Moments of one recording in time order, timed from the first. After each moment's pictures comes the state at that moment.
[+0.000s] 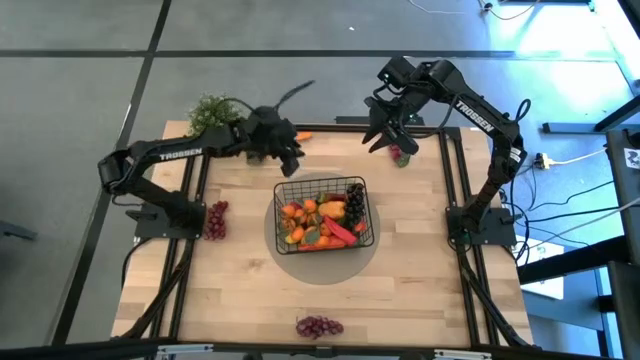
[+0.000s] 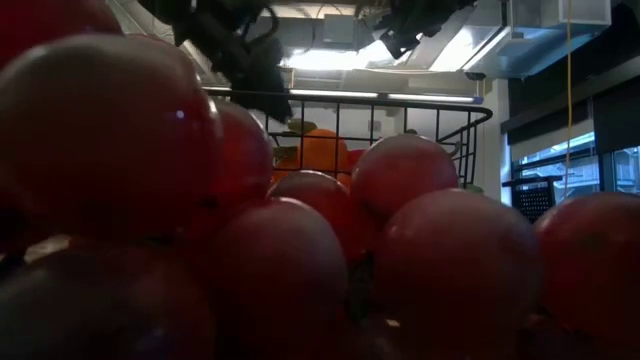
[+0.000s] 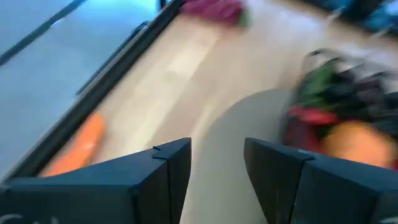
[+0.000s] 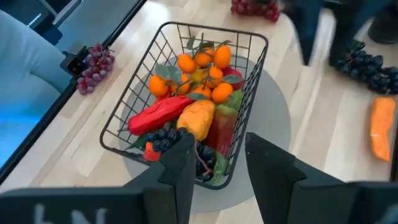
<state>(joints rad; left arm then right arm) 0.49 1.39 1.04 -0.24 0.06 -0.09 -0.64 1.73 1.97 -1.45 -0.78 -0.92</state>
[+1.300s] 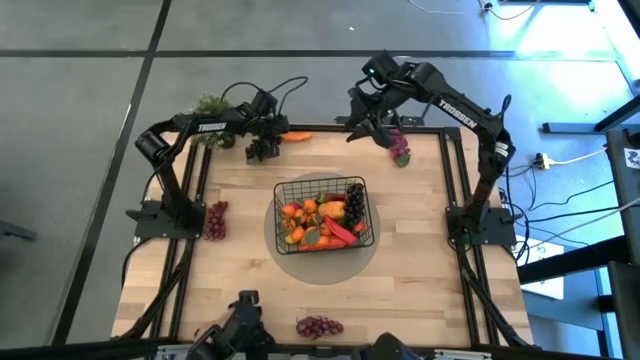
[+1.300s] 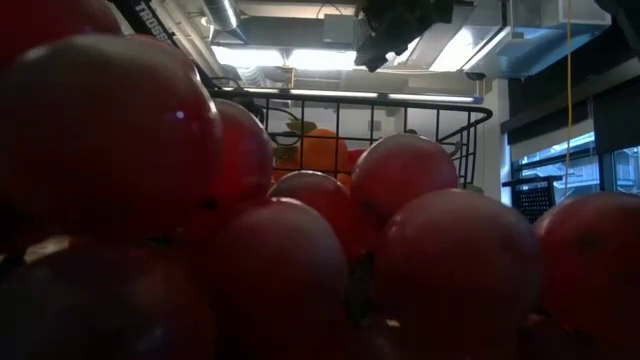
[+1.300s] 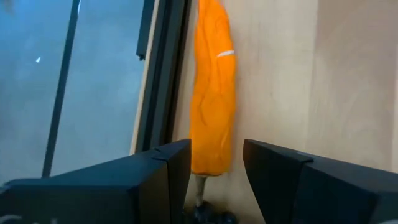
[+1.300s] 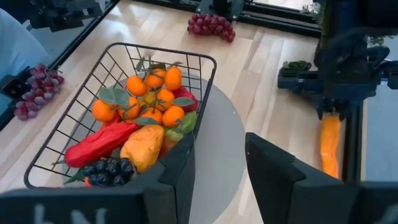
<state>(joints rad) 0.87 1.77 1.04 -0.15 0.09 0.75 -0.64 1.82 1.97 -1.17 -0.75 -0.79</state>
